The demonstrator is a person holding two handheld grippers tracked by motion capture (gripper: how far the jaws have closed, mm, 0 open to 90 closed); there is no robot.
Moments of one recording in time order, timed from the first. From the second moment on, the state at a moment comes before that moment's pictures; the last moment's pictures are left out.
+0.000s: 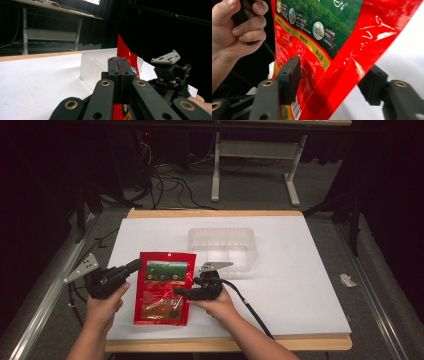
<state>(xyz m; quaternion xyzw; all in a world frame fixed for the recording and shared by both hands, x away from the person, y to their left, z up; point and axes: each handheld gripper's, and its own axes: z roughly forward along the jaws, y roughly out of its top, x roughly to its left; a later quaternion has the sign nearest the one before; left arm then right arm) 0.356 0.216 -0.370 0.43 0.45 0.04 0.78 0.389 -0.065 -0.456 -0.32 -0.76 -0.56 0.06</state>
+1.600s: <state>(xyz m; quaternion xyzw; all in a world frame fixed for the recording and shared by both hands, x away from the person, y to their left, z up) 0.336 0.182 -0.434 0.48 0.57 0.18 0.65 0.341 -0.182 -0.397 -0.28 -0.76 -0.57 -0.12</state>
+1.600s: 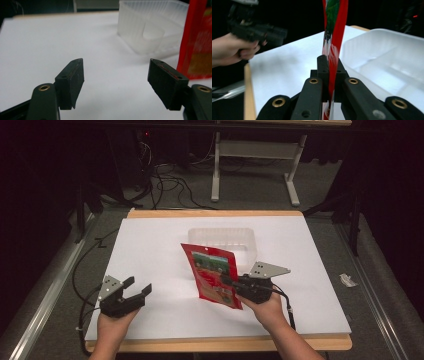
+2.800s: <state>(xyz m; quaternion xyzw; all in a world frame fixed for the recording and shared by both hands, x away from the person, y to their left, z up) 0.337 0.186 -0.440 0.49 0.54 0.17 0.66 0.341 -0.244 -0.358 -0.34 -0.69 -0.59 -0.26</state>
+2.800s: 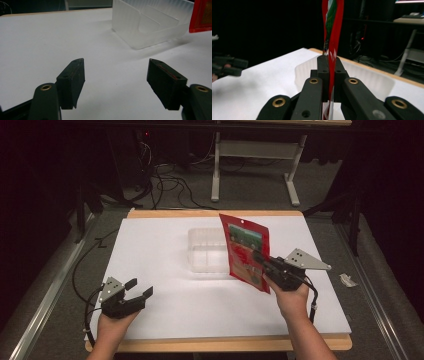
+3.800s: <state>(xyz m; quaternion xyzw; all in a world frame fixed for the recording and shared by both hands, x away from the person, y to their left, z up) 0.337 0.184 -0.446 0.51 0.54 0.16 0.65 0.442 -0.211 -0.364 -0.39 -0.64 -0.54 -0.38</state>
